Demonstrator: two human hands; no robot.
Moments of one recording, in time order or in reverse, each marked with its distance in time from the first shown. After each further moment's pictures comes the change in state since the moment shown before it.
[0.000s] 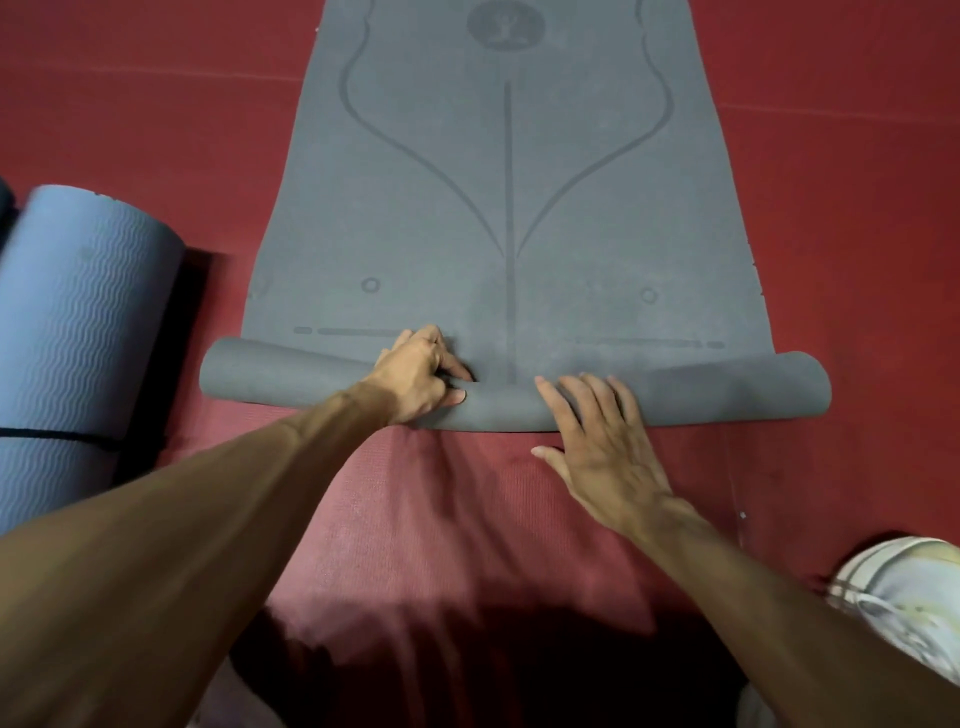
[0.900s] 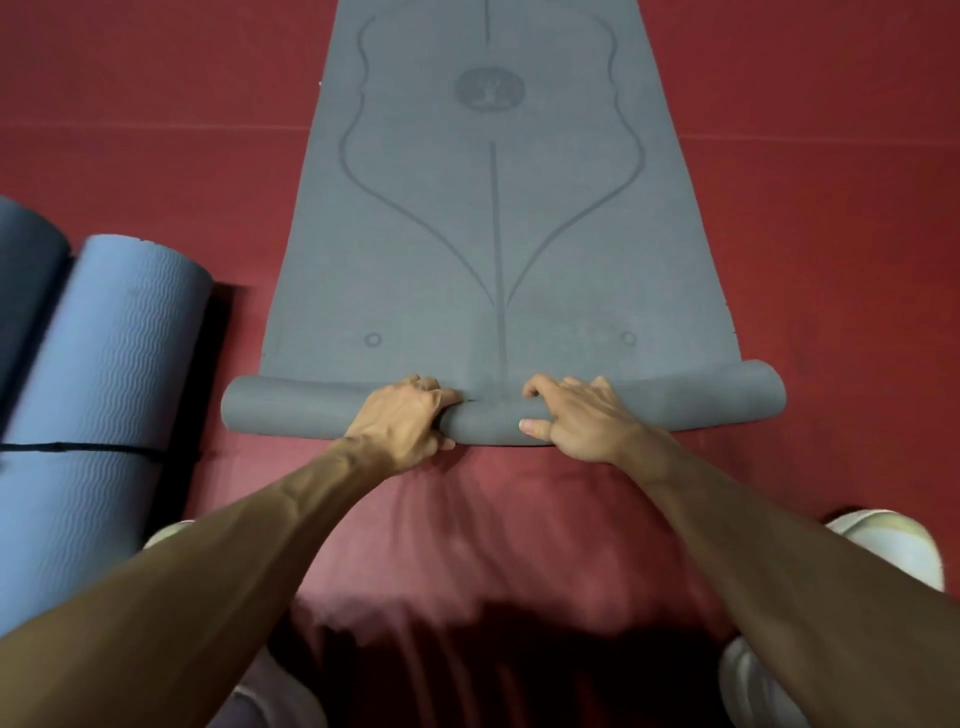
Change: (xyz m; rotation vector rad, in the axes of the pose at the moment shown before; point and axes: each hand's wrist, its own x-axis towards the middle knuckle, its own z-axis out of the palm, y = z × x) left_hand -0.056 0.019 -0.017 0.492 -0.073 0.148; right_hand 0.044 0.003 -0.048 0.296 -0.427 0.113
